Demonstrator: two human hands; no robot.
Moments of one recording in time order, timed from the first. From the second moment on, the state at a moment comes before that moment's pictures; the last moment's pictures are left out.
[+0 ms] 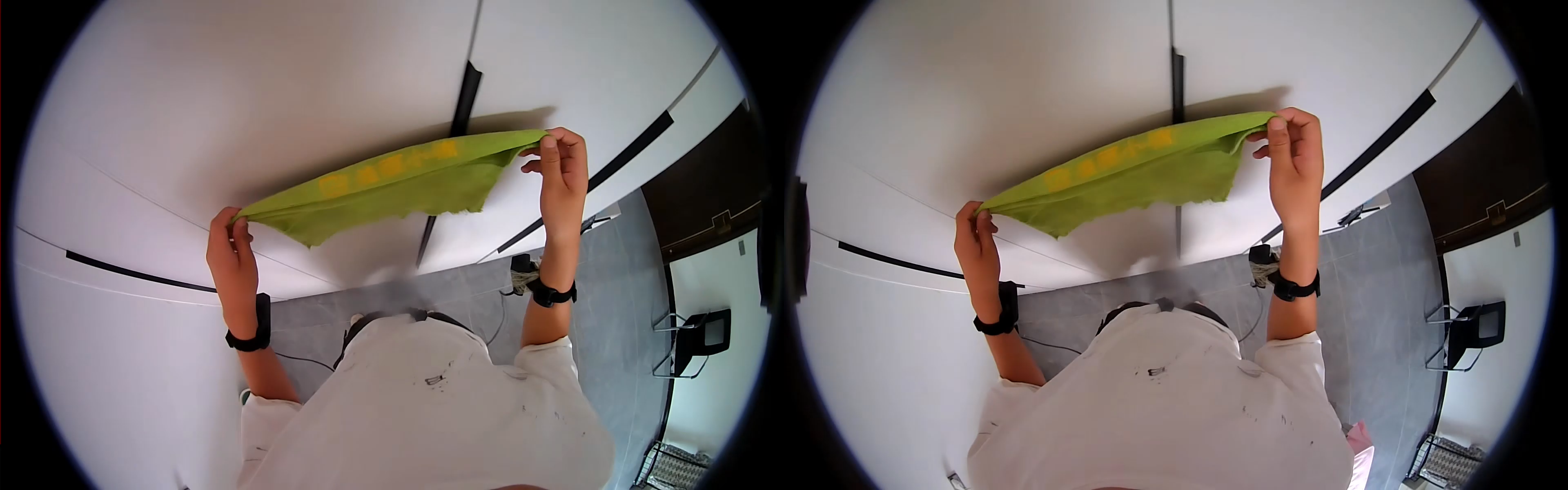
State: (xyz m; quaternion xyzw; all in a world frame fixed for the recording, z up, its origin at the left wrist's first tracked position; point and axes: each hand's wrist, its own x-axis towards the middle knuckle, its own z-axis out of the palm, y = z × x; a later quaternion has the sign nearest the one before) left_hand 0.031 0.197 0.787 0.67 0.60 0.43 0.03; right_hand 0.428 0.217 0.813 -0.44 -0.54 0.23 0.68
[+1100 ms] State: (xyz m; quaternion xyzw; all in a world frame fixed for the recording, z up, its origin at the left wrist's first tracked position) left_hand 0.120 0.112 0.675 0.39 0.38 0.54 0.64; right_hand 0.489 0.101 0.699 -0.35 -0.35 0.65 0.58
